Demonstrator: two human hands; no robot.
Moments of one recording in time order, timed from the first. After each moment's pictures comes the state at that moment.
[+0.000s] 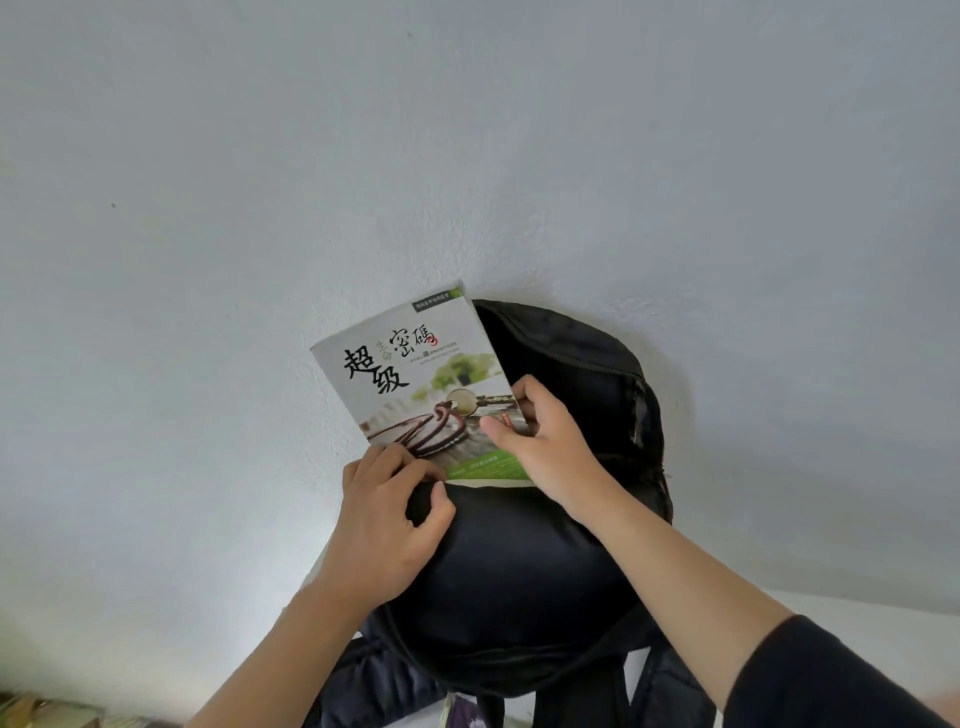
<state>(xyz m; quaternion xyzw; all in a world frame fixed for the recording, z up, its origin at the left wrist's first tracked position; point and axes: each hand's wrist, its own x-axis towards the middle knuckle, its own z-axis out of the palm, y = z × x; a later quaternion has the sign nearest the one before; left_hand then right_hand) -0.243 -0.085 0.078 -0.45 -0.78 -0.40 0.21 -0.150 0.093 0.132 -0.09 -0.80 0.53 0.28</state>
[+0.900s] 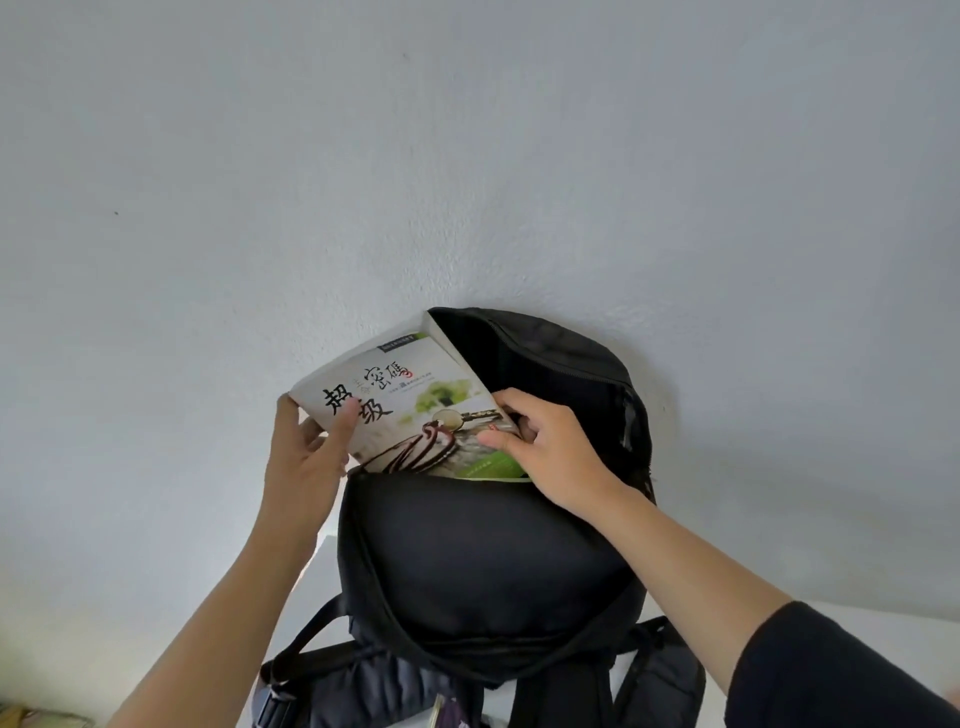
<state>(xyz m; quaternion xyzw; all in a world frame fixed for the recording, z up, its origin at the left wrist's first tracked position) -0.266 -0.106 0.131 -0.21 -0.64 -0.74 -0.01 -0.137 0.106 0.136 -0.03 -0.86 0.43 0.28</state>
